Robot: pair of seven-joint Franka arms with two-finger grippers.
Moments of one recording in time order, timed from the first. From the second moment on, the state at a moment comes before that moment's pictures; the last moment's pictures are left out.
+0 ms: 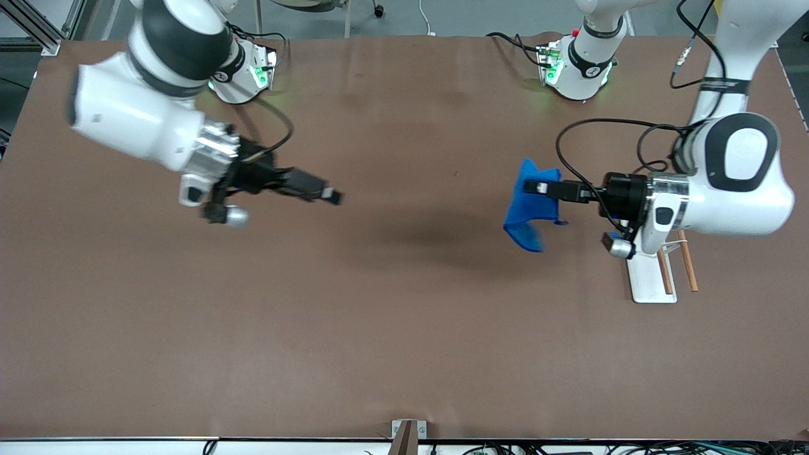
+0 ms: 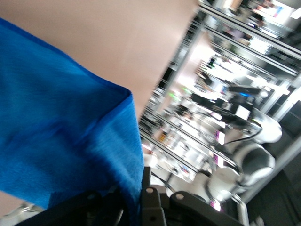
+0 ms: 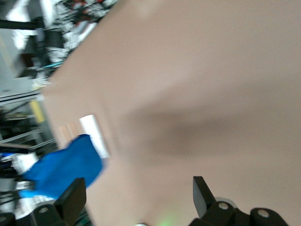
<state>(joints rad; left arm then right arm) 0.30 0.29 -0.40 -1.76 -1.09 1.61 -0.10 -0.07 0.11 0.41 -1.75 0.58 2.04 0.47</state>
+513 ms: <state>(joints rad) 0.41 0.29 -0.40 -1.71 -0.56 1.62 -0.20 -0.07 -0.01 0.02 -1.75 0.18 1.77 0.19</state>
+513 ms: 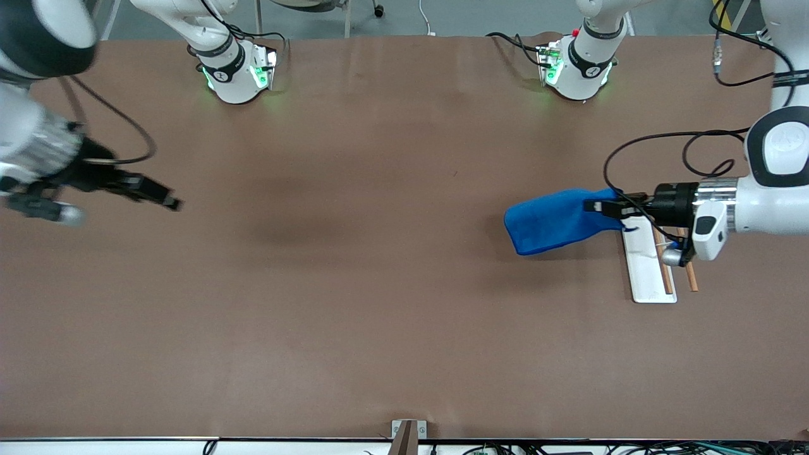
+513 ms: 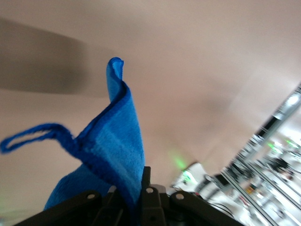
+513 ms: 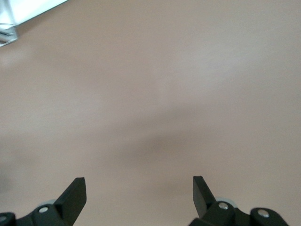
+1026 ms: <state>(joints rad) 0.48 0.32 -0.39 -1.64 -0.18 1.62 -0.15 -0.09 -0.06 -0.13 -1.54 0.02 1.50 0.03</state>
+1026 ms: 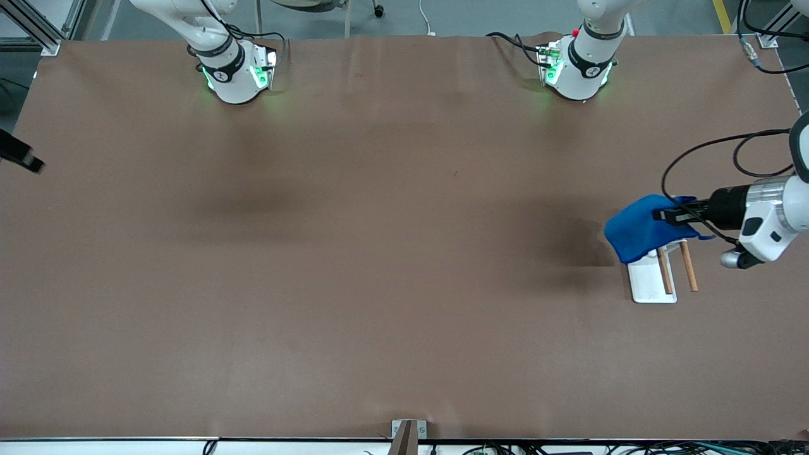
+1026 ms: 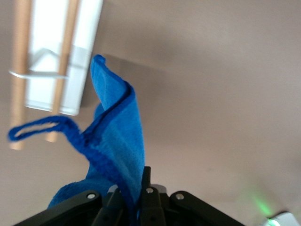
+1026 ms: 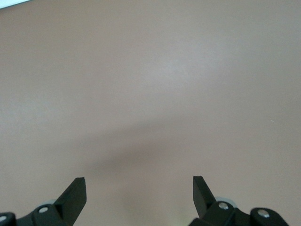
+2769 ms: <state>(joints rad) 0.65 0.58 -0.39 -1.46 0.10 1.67 0.39 -0.11 -0.04 -0.04 -1.45 -0.02 1.46 0.07</state>
